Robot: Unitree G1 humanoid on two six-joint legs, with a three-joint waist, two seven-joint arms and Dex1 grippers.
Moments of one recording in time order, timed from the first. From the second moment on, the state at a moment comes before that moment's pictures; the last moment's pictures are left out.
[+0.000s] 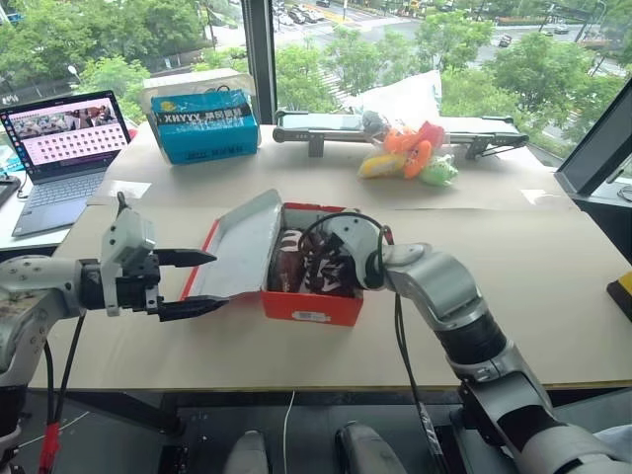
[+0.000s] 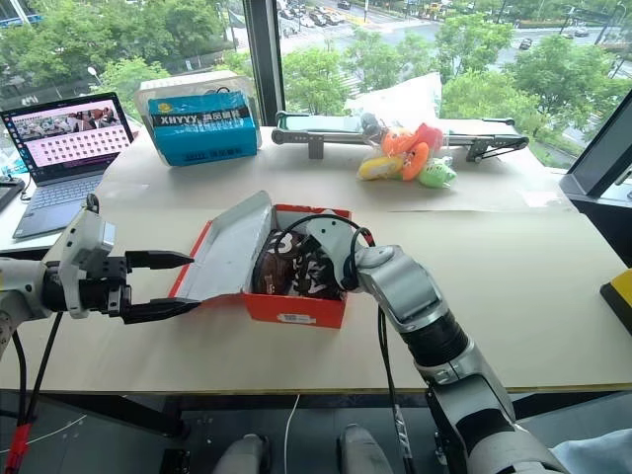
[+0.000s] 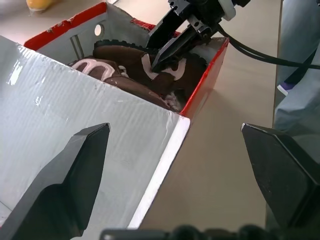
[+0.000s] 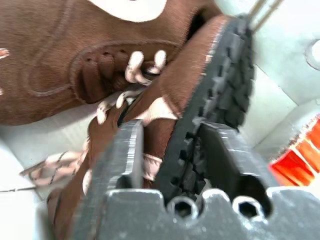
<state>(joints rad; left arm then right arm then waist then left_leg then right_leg) -0.25 1.01 0.25 -0.24 -0.67 0.60 -1.20 -0.82 -0.30 0.35 -0.12 0.16 1.27 0.45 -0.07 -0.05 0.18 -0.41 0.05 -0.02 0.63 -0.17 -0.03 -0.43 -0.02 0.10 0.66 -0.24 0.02</state>
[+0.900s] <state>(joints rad) -0.29 1.01 0.23 -0.23 -0.67 0.62 -1.19 -0.93 0.00 -0.15 -0.10 0.18 1.59 0.23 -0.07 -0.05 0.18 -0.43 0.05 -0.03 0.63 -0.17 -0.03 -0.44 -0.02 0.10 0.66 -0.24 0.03</state>
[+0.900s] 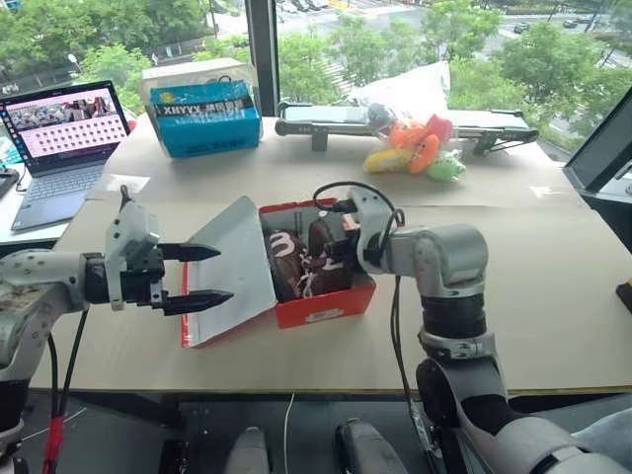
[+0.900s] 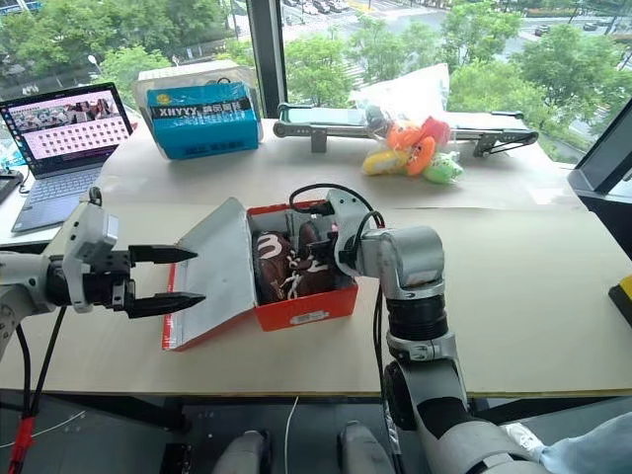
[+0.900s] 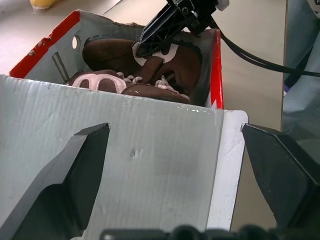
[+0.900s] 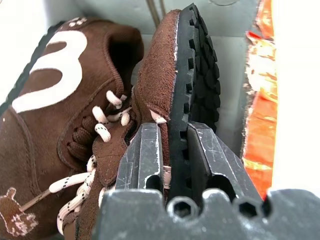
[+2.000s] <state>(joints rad) -0.34 1.00 0.18 -0.18 -0.63 0.60 -1.25 -1.14 -0.11 -0.99 0.31 0.43 1.22 0.18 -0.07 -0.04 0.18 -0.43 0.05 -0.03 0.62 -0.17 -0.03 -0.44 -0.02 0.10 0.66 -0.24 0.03</state>
